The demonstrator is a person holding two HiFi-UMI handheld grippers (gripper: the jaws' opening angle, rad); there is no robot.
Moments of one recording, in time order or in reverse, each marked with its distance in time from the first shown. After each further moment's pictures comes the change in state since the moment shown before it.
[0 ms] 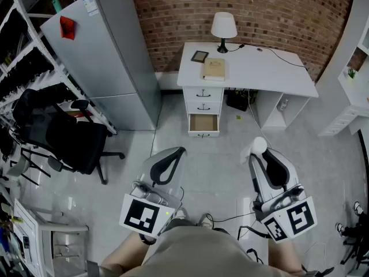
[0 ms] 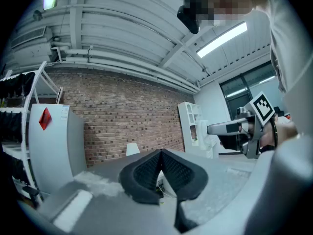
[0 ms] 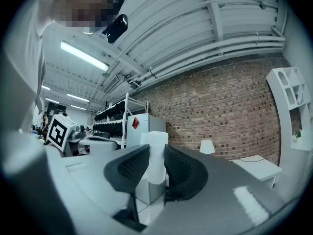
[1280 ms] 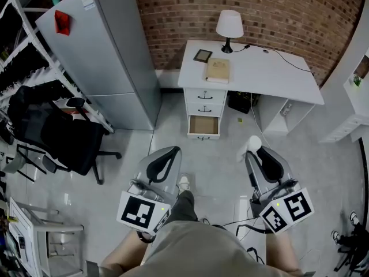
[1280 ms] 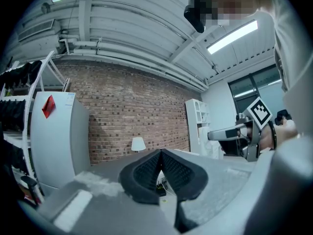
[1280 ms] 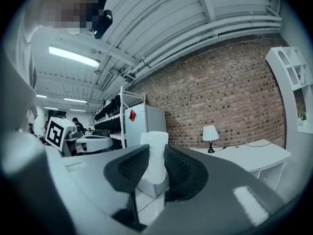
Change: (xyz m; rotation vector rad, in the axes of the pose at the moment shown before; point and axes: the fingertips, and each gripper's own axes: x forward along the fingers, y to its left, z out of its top) left arm 0.050 0.055 -0.040 -0.008 0.011 0.030; right arm 0.075 -0.042 -0.059 0.099 0.104 0.022
